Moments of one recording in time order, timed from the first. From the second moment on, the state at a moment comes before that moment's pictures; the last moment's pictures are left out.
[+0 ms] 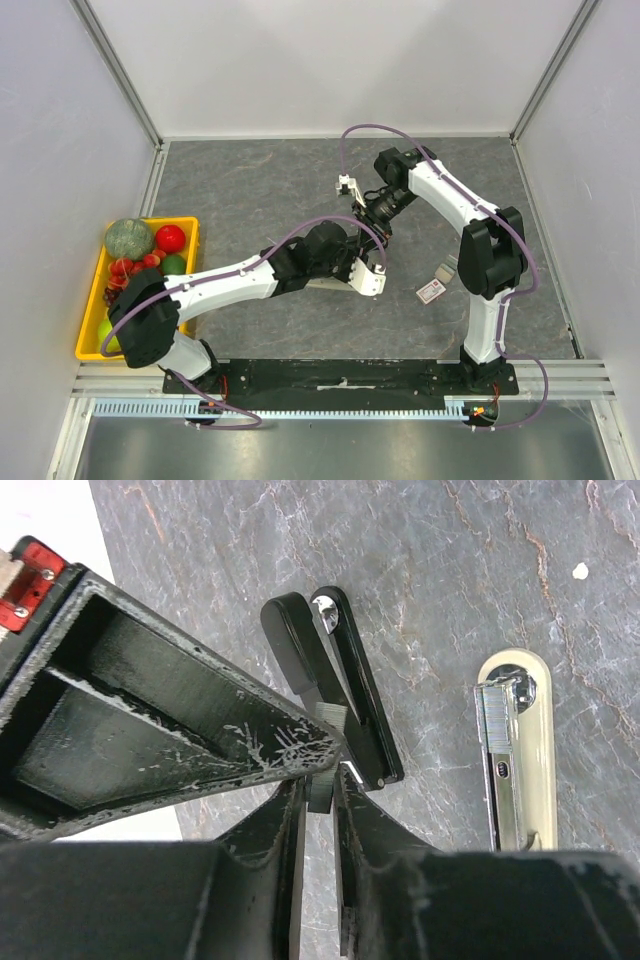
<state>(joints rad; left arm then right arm) -0.98 1.49 0.99 -0.13 0.05 1.10 0.42 1.98 1.72 -1.35 -0.94 -0.89</state>
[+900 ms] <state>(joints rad) -0.94 1.50 1.02 -0.32 0.17 0.77 0.10 1.66 1.56 -1.28 -0.73 -0.93</state>
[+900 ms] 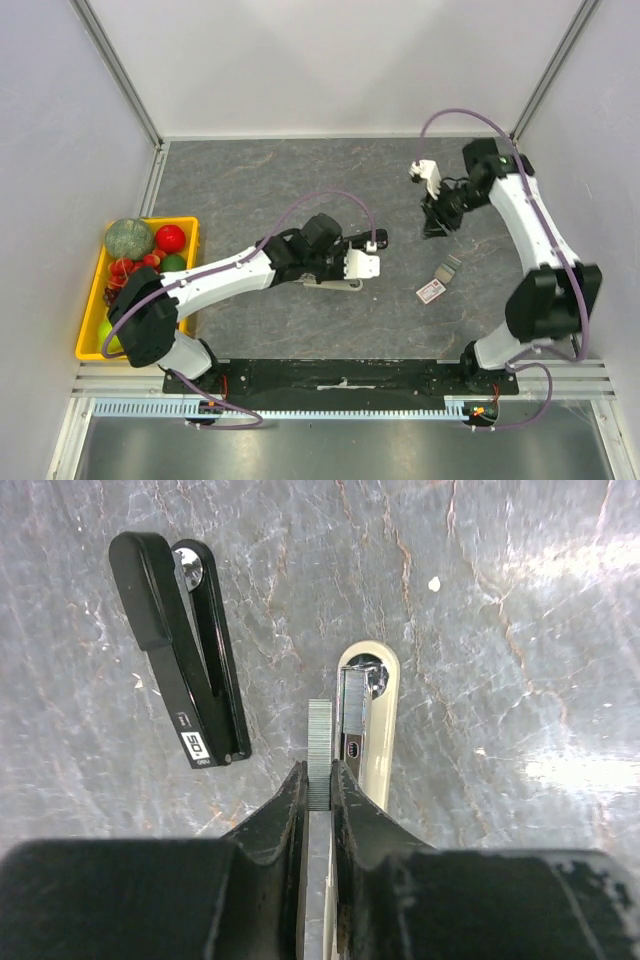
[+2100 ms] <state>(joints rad) -0.69 1.93 1.56 -0.71 0.96 0.17 0.74 1.07 0.77 -0.39 -0.15 -1.23</state>
